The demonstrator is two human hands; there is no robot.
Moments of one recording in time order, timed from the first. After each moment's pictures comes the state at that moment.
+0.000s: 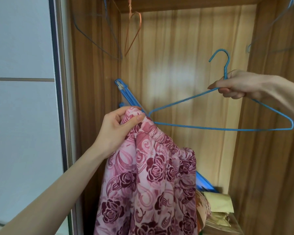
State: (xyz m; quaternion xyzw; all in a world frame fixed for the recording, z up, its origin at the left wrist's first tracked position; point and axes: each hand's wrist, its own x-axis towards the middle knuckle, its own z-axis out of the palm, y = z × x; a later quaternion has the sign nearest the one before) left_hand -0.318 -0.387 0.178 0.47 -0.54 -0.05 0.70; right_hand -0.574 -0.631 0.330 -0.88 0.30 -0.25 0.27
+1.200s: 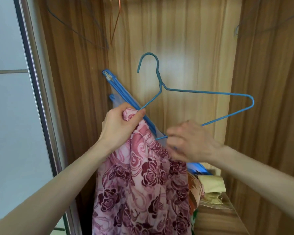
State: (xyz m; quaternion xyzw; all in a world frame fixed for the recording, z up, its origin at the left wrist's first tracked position) left_hand -0.336 -0.416 0.162 0.64 -0.50 0.12 0.56; right_hand -0.525 -0.581 0.133 -0.80 -0.17 -0.47 -0.33
